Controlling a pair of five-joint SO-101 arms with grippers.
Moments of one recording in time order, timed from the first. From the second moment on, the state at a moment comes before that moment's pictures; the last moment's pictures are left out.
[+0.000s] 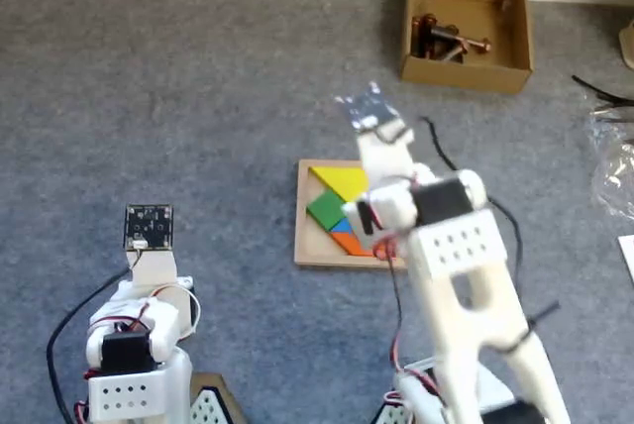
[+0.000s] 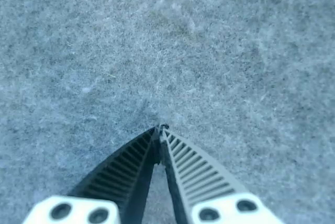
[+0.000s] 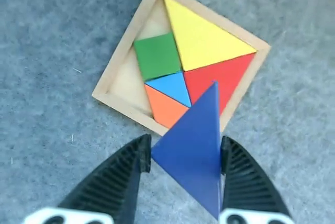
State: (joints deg) left arm -10.8 -103.1 96.0 75.4 2.1; right arm -22.9 -29.7 24.3 80.2 13.1
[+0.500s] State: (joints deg) left arm -10.8 -103.1 96.0 75.4 2.1; right arm -30.3 -8.0 19.7 76.0 10.6
